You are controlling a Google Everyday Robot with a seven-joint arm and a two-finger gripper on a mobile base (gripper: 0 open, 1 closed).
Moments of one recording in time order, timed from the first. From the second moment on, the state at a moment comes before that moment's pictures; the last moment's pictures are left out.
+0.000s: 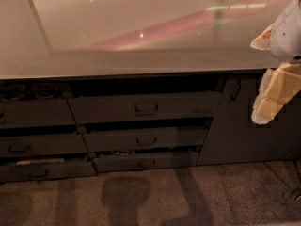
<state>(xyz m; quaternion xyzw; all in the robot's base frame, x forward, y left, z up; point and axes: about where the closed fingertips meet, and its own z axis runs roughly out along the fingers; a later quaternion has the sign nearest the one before) 0.438 -0.217 0.976 -0.60 0.78 -0.03 0.16</state>
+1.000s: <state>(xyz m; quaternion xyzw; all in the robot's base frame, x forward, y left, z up) 0.453 -0.198 0.979 -0.61 0.78 -0.03 0.15</state>
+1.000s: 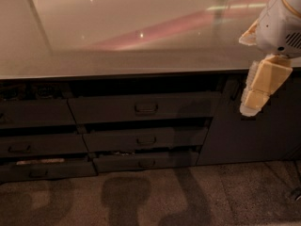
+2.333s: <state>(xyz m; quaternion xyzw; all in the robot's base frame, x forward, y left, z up) 0.459 -0.170 0.962 -0.66 0.70 0.13 0.24</state>
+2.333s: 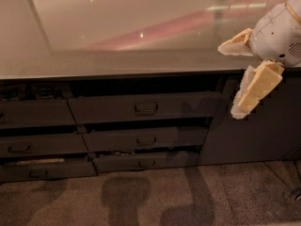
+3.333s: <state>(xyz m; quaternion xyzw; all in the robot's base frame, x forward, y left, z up) 0.446 -0.167 0.897 -0.65 0.72 0.11 0.22</state>
